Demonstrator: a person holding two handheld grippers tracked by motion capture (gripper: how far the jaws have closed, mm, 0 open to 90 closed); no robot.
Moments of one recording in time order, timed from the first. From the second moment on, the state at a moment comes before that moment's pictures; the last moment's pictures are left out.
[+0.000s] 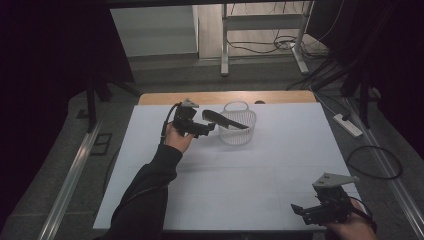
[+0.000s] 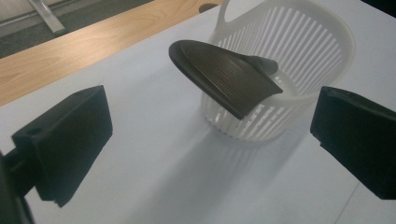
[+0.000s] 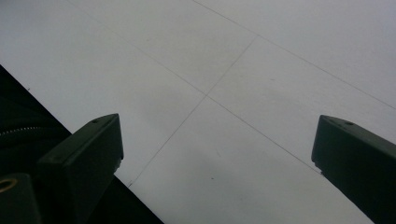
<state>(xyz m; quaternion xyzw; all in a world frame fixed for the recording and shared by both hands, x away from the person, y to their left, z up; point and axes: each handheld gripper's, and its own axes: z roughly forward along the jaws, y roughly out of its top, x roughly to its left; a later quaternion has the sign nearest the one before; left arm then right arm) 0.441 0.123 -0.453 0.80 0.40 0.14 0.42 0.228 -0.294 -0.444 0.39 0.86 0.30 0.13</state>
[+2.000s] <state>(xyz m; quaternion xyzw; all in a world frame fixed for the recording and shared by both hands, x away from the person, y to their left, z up) 0.390 0.155 -0.457 0.82 0.38 0.11 0.42 0.225 -0.300 -0.439 0.40 0.84 0.34 0.17</state>
